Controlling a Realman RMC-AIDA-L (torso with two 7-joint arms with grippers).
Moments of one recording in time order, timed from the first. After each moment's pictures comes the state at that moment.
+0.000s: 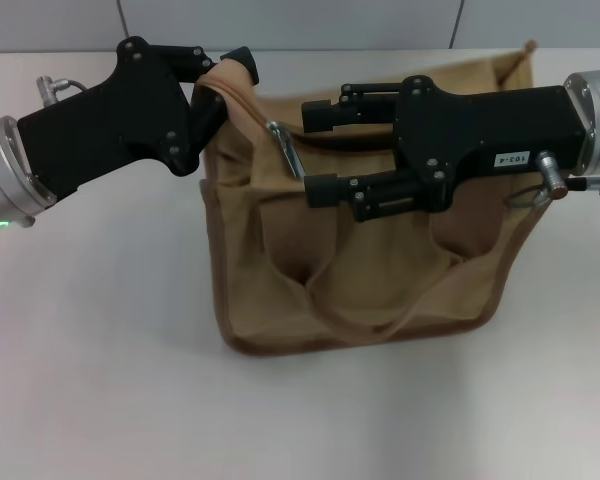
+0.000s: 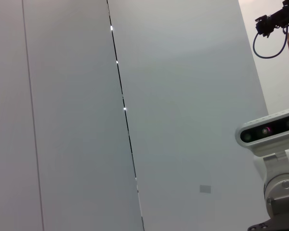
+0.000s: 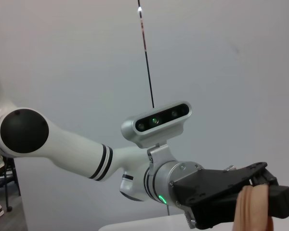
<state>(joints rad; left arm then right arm) -0.60 -2.07 0.59 0.46 1.65 1.76 -0.84 0.69 2.08 -0.91 -0.77 -1.72 -1.78 1.46</state>
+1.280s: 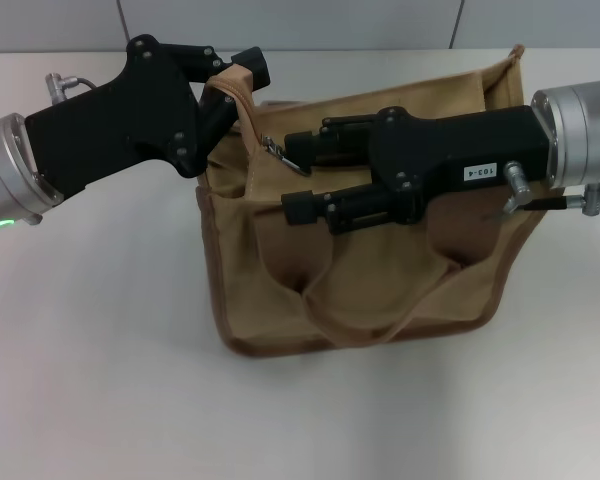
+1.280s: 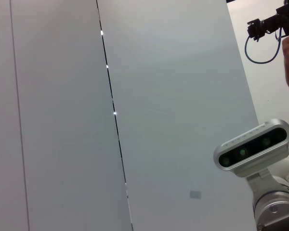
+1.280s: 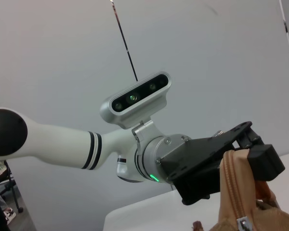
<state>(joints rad) -0.61 -2.07 0.60 0.45 1.65 1.78 -0.84 0.69 2.08 -1.01 -0.76 -1.72 -1.70 1.62</state>
